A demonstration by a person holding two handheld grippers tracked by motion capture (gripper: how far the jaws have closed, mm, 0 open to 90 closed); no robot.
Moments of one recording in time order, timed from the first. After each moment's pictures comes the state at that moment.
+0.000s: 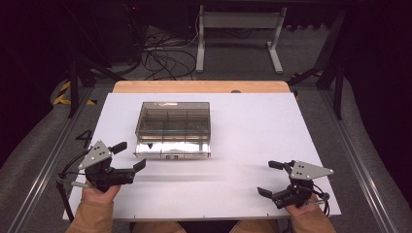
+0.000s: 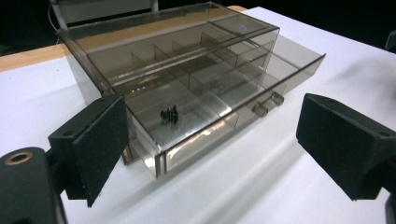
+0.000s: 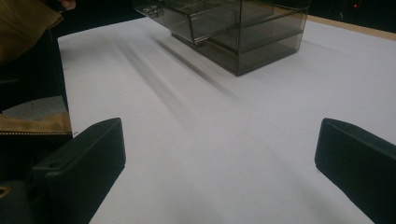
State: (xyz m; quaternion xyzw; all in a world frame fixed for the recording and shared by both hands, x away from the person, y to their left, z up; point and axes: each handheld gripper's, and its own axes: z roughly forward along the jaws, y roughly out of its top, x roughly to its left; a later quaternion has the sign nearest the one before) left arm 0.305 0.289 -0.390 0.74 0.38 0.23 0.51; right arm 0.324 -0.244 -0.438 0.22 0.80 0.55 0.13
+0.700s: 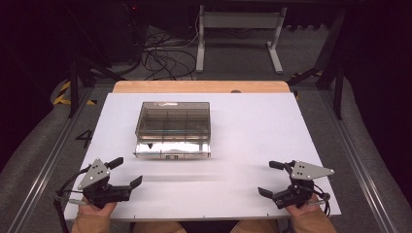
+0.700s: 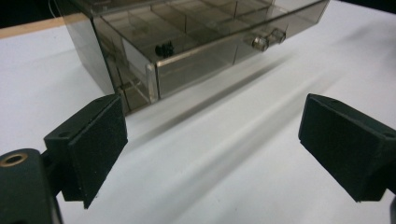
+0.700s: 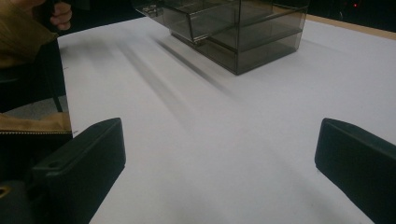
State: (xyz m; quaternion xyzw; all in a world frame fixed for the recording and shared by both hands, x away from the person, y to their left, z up) left arm 0.280 0.300 -0.429 0.75 0.37 0.23 0.49; right arm 0.324 -0.246 -0.439 0.22 0.80 0.55 0.13
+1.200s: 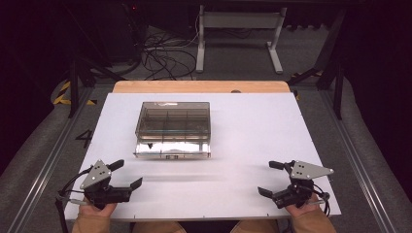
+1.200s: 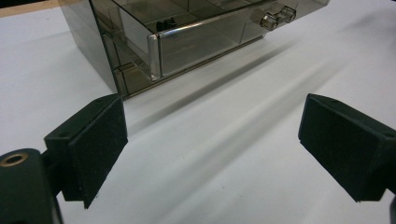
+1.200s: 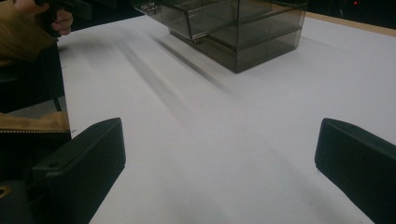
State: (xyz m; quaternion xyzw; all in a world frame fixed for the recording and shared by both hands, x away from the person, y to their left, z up) left arm 0.284 0.303 -0.439 0.76 0.38 0.22 0.48; right arm 0.325 -0.246 -0.440 0.22 0.80 0.55 0.12
